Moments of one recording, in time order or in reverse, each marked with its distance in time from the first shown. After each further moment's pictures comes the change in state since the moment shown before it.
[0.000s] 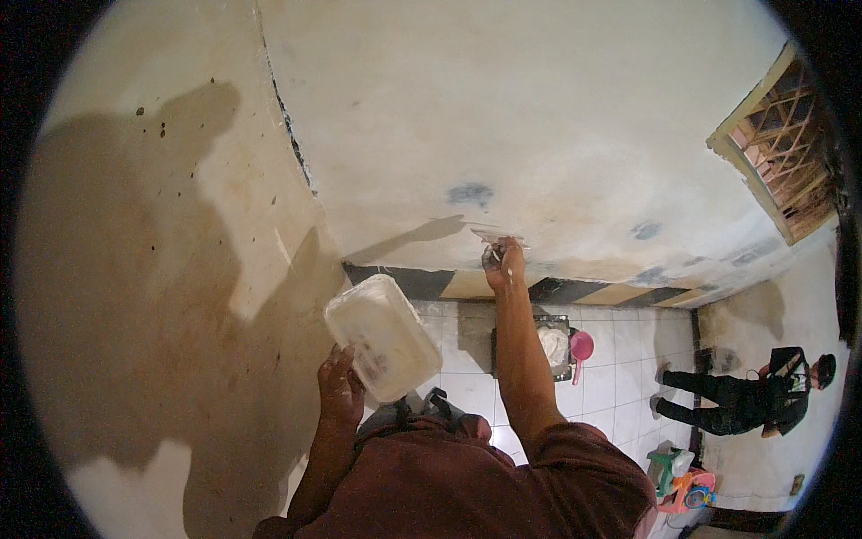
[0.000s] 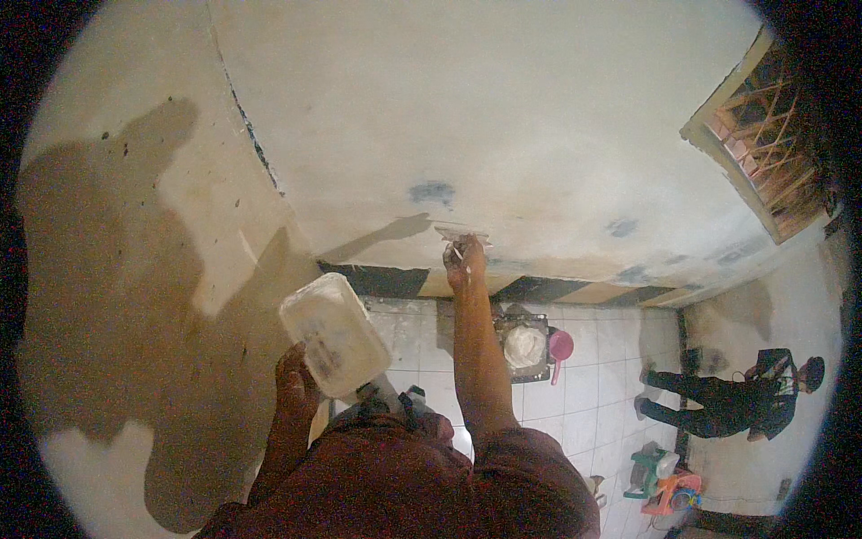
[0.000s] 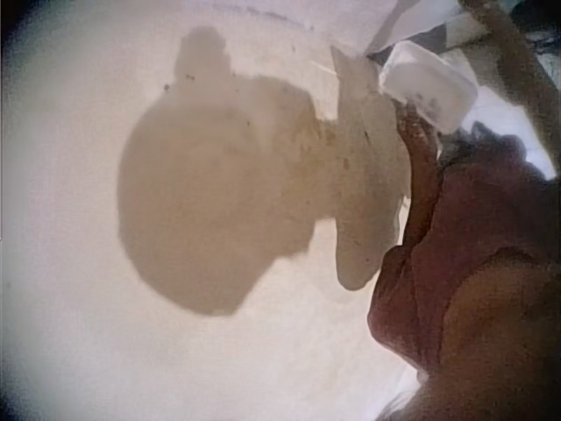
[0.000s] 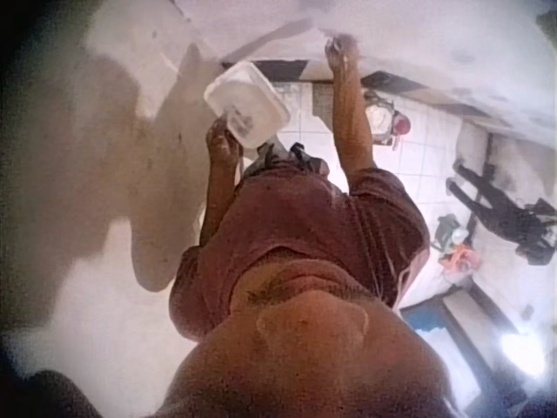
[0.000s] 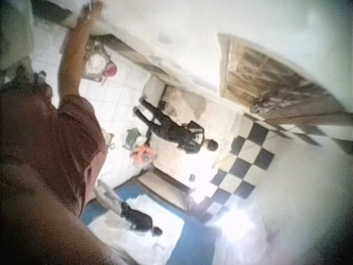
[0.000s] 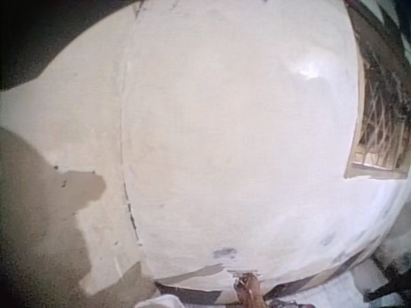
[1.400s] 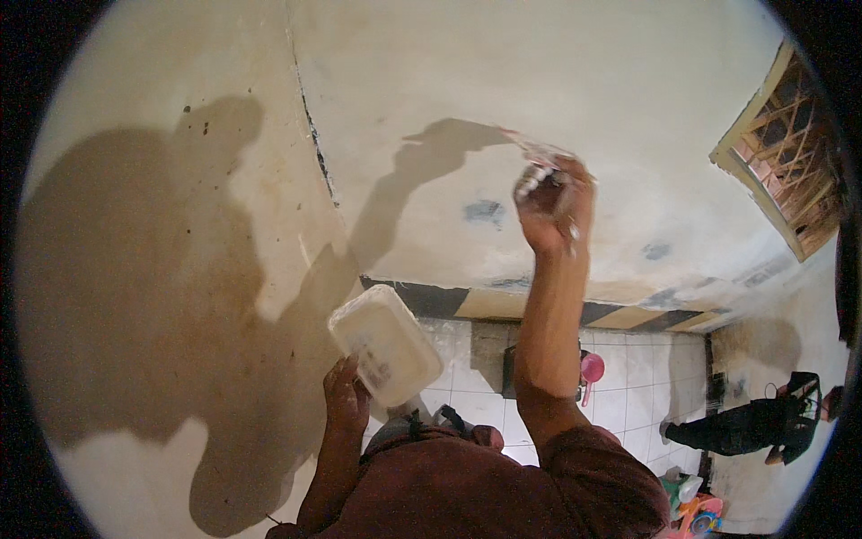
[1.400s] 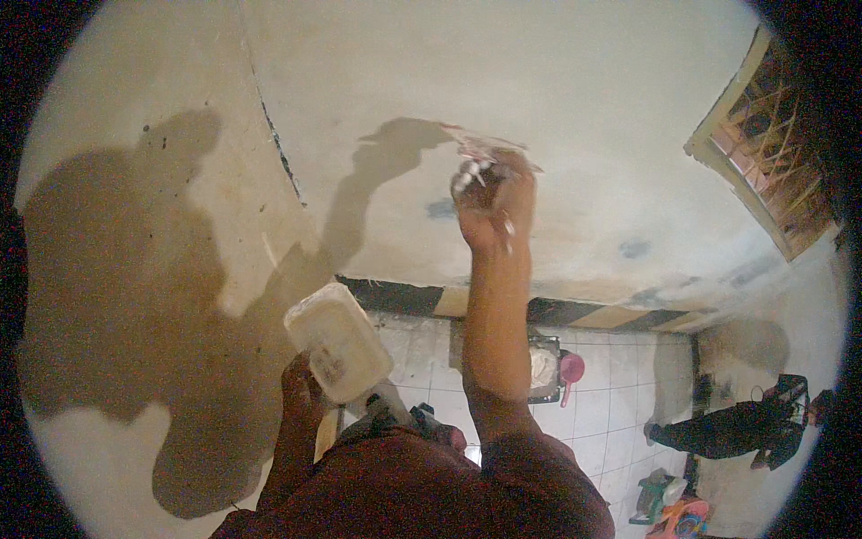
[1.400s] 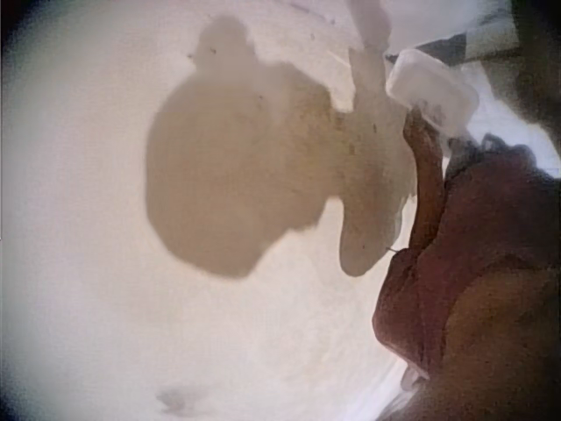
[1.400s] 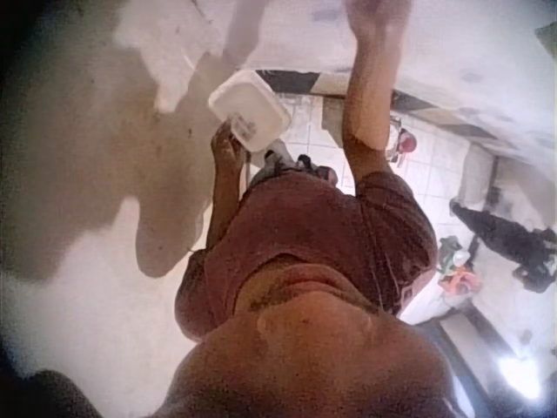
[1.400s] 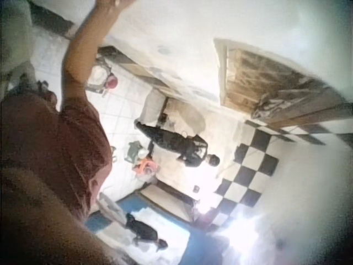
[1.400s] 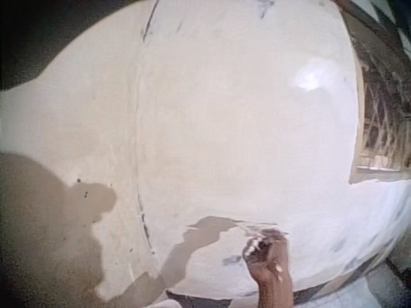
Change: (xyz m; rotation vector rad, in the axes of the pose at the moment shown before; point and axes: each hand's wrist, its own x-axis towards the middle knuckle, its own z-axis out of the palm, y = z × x) left_hand -0.012 -0.005 0.000 -0.020 0.069 0.042; right_hand -0.176 -0.126 0.172 0.263 -0.609 -0.068
